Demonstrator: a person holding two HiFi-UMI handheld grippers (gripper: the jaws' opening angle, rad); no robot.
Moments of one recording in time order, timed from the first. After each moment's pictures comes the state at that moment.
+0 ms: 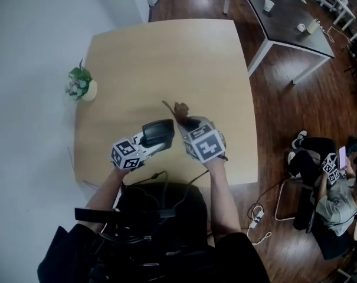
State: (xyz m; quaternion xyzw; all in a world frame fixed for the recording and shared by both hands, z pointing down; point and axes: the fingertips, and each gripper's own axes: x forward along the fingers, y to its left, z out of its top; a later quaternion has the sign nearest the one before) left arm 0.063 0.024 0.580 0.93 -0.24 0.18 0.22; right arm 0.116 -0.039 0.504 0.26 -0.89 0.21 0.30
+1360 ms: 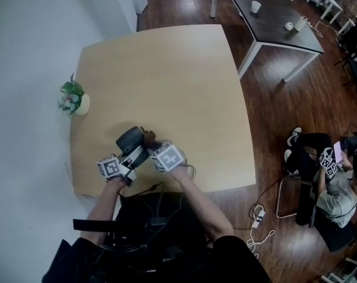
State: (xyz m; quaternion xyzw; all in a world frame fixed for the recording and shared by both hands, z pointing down) left arm -0.036 0.008 0.623 0.78 -0.38 -0.08 0.49; right arm -0.002 0.011 0.632 0.18 -0.89 0.29 0.29
